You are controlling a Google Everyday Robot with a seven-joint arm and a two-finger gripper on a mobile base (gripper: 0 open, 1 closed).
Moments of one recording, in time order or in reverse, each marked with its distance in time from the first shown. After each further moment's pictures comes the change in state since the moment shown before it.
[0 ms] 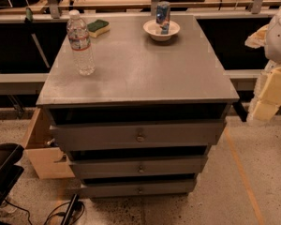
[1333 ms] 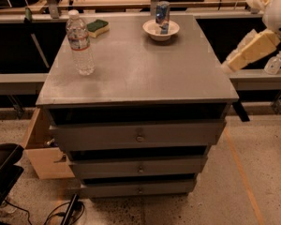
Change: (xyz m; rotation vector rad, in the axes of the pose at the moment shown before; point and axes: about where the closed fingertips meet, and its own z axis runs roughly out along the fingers) arm -0.036 -0.117 0.000 0.264 -0.488 0.098
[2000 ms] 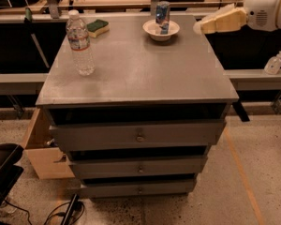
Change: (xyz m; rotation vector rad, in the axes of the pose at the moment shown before) arm -0.052 -0.077 0.039 0.200 -0.455 0.200
